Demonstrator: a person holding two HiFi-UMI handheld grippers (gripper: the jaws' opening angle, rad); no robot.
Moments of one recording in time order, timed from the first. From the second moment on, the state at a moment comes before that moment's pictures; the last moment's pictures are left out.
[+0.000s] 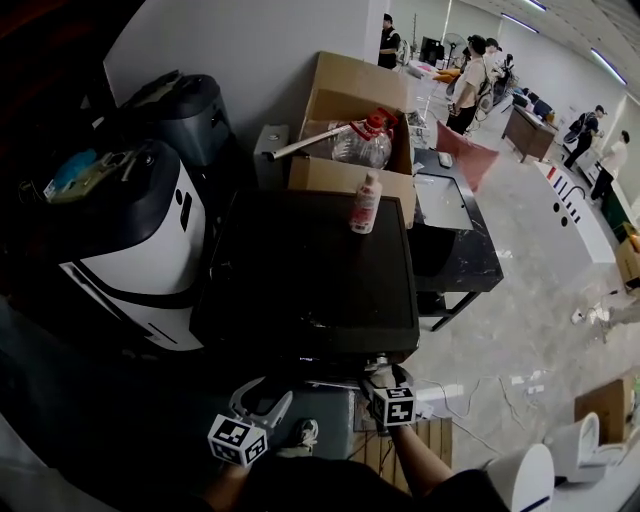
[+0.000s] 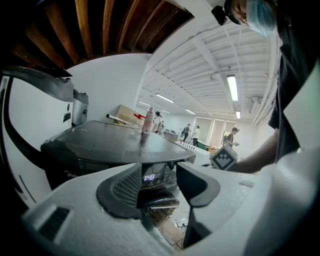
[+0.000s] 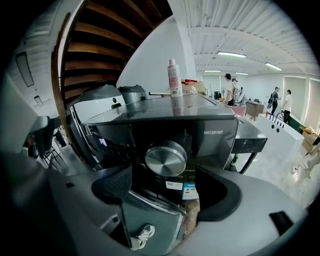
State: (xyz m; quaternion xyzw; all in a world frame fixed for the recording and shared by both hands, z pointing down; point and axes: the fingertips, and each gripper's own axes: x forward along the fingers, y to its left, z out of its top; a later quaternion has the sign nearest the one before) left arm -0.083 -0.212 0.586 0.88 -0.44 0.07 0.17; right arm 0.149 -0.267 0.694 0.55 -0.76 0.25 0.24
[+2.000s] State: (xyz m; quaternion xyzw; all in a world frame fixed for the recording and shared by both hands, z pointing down) left arm -0.079 -0.208 0.589 0.88 -0.43 0.06 0.18; right arm 0.132 -0.274 0.689 0.55 -0.77 0.25 0.23
